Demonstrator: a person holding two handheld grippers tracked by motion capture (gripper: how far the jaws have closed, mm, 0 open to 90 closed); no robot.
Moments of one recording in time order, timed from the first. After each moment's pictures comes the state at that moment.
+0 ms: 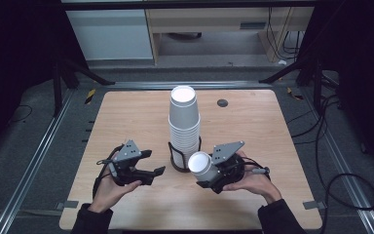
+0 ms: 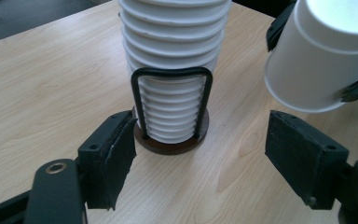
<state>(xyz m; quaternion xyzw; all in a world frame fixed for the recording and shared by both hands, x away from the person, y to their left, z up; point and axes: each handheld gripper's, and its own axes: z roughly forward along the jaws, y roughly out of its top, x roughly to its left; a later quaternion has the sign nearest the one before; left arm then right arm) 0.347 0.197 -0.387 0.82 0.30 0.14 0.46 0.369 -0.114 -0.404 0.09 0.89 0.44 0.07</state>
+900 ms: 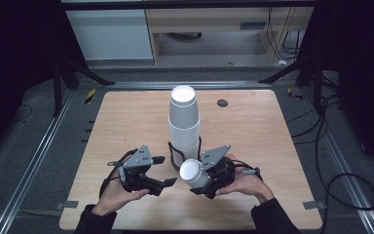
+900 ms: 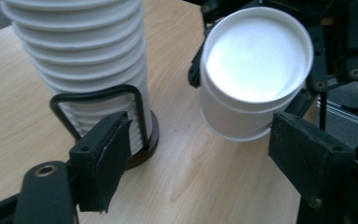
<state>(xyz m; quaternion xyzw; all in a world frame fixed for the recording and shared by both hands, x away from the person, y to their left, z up) 0.334 0.169 -0.379 0.85 0.22 0.09 0.47 0.367 -0.090 -0.414 0.05 0.91 0.41 0.04</state>
